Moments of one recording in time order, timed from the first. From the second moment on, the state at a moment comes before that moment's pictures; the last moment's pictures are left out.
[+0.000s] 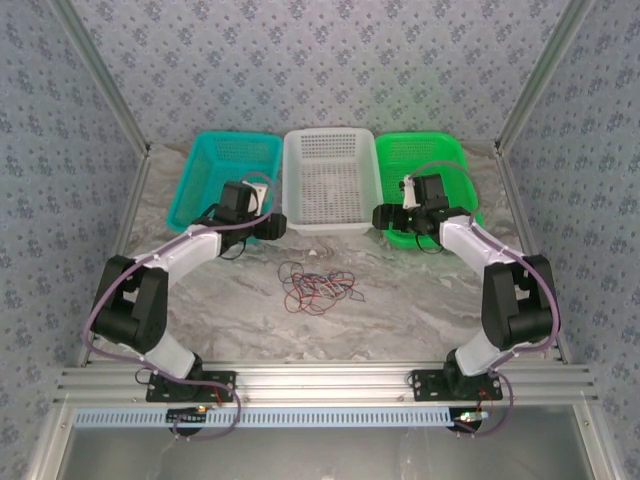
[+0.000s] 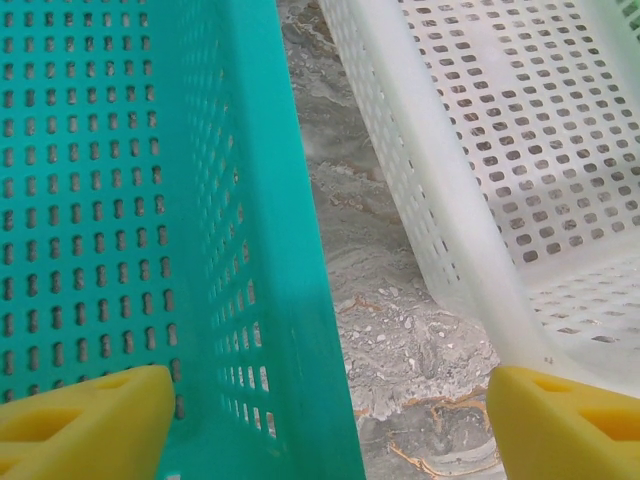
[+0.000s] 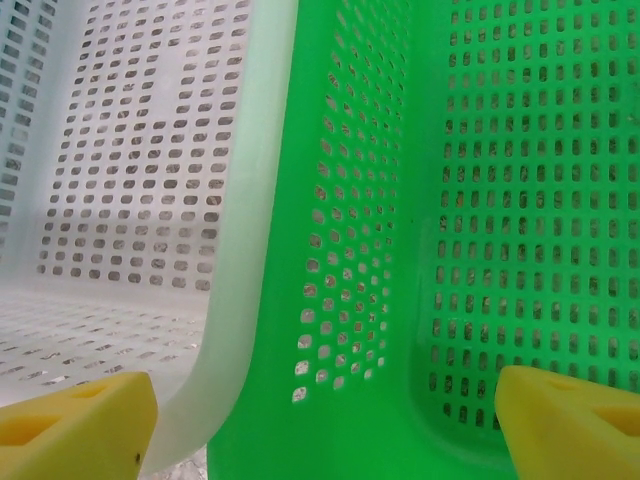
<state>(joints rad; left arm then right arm) -0.38 1.57 0.97 -0.19 0.09 -0.20 0.22 1.57 1.02 -0.31 -0.20 0.24</state>
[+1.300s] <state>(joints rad) -0.56 1.54 1.08 -0.31 -0.11 -0.39 0.29 1.29 0.89 -0.40 -0.13 0.30</state>
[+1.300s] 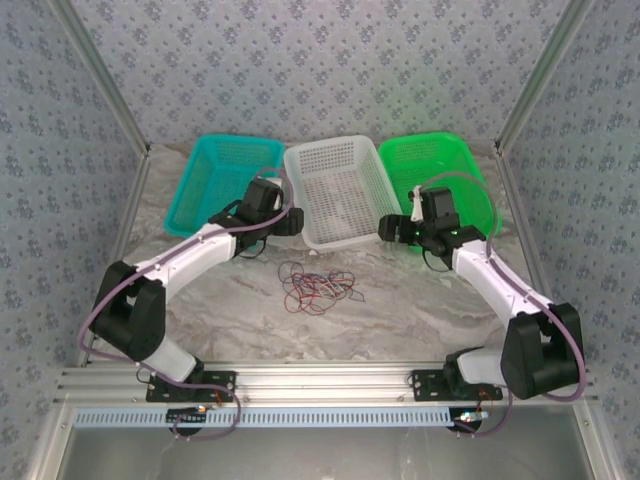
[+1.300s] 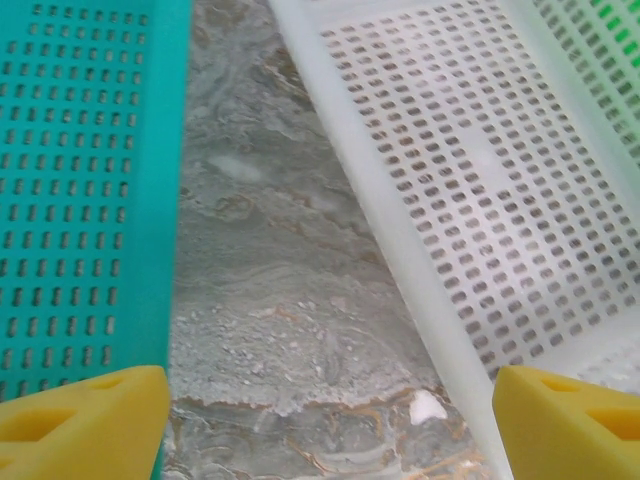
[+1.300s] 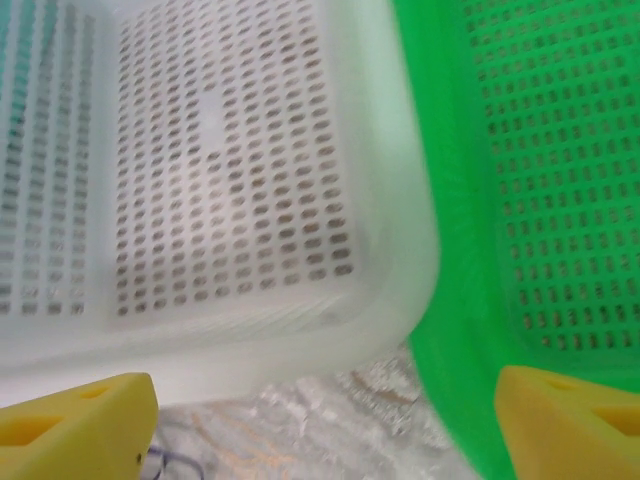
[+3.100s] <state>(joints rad) -0.56 1.36 0.93 -0.19 -0.01 -0.32 0.77 1.06 0.82 -0.58 -0.16 0.14</state>
